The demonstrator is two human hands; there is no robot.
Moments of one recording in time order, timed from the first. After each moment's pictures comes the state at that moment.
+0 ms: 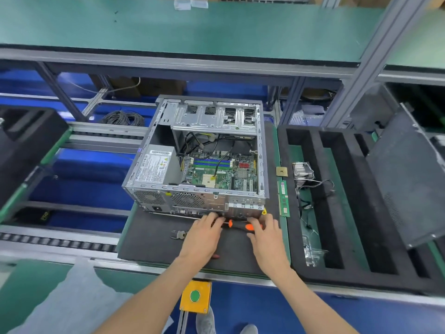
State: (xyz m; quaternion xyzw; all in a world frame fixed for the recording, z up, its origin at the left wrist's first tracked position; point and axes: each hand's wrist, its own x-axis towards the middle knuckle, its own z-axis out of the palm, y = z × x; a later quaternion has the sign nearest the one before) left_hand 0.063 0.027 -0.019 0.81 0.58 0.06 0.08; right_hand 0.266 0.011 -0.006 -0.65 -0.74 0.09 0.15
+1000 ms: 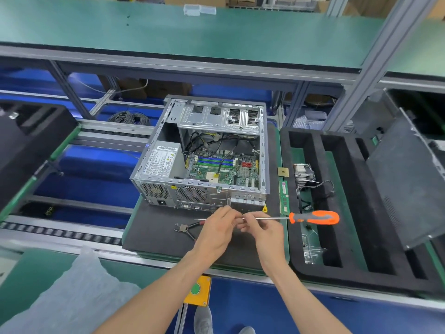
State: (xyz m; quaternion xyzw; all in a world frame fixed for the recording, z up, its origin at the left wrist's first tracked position) left_hand 0.099 0.016 0.022 0.76 0.51 0.33 0.20; right_hand 0.244 0.001 0.034 -0.52 -0.42 0.53 0.52
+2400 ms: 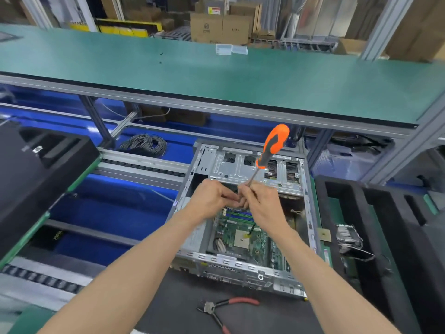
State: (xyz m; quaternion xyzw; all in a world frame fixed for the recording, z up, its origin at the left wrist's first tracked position) left_hand -0.036 0.234 0.124 0.69 0.58 0.27 0.35; right_hand 0.135 0.231 0.123 -0.47 -0.71 0.34 0.40
